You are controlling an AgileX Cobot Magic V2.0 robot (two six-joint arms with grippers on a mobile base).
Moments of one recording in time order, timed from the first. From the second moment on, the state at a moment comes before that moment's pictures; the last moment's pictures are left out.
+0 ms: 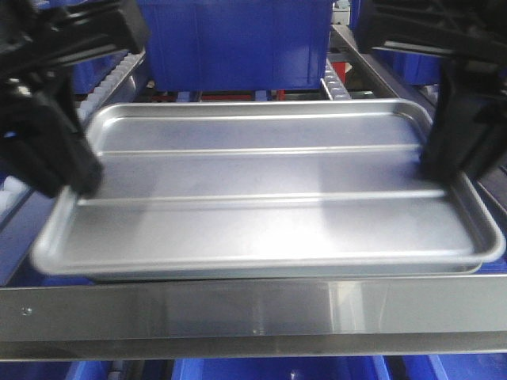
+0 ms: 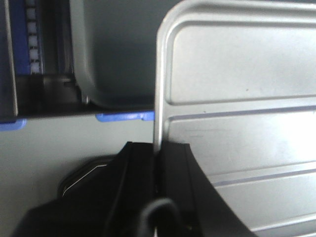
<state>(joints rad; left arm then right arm) -0.76 1.29 -0.91 0.10 0.74 -0.70 0.63 1.26 -0.91 -0.22 0.83 0.86</state>
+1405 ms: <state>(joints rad) -0.57 1.81 -1.32 0.09 0.76 -0.56 0.49 1.66 -1.11 -0.27 0.56 0.78</state>
